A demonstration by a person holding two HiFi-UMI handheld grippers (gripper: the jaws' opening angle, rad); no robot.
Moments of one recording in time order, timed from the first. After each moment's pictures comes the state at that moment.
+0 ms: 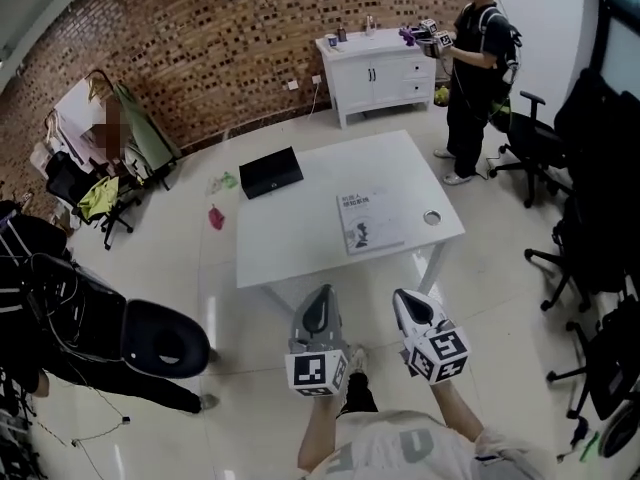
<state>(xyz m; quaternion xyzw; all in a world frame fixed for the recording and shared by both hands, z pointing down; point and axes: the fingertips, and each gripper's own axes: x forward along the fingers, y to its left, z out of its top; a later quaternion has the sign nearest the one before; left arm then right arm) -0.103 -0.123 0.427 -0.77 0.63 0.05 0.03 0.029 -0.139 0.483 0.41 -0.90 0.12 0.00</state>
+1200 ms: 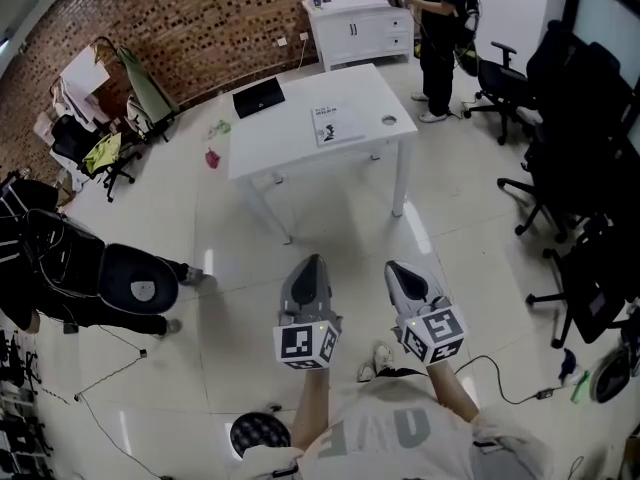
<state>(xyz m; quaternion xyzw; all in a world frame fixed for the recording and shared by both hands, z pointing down) -0.006 0.195 0.401 -0.77 0.63 0.06 0.00 0.129 0.192 0.436 0.41 -0.91 0.10 0.00</state>
